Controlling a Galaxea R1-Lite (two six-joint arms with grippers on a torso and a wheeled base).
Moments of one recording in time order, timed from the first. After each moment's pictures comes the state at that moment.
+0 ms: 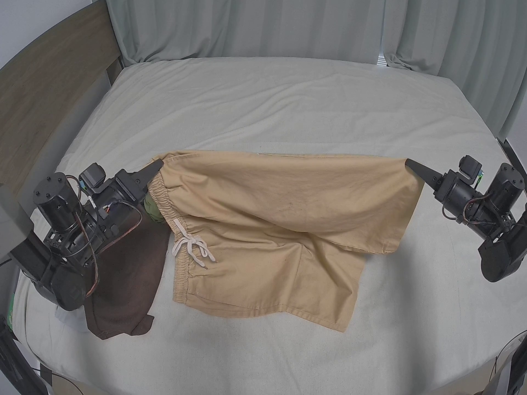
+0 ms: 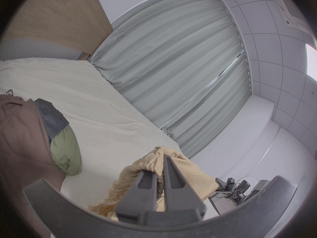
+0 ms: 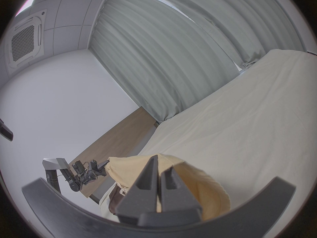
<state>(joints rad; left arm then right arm) -0.16 1.92 -0.57 -1.55 -0.33 -0.75 0.04 1.91 -0.60 -1.54 0.66 0.64</state>
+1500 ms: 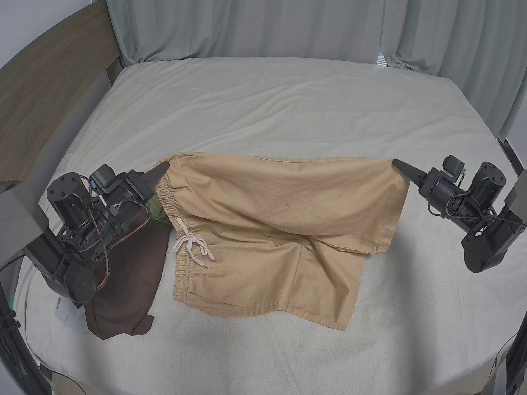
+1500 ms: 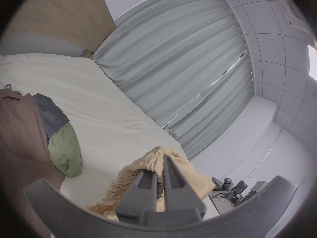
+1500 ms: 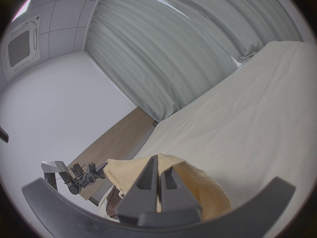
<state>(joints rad) -0.16 2.01 -0.64 -1.55 -0.33 -0.76 0.04 2.07 -0.75 -1.54 0.65 0.68</state>
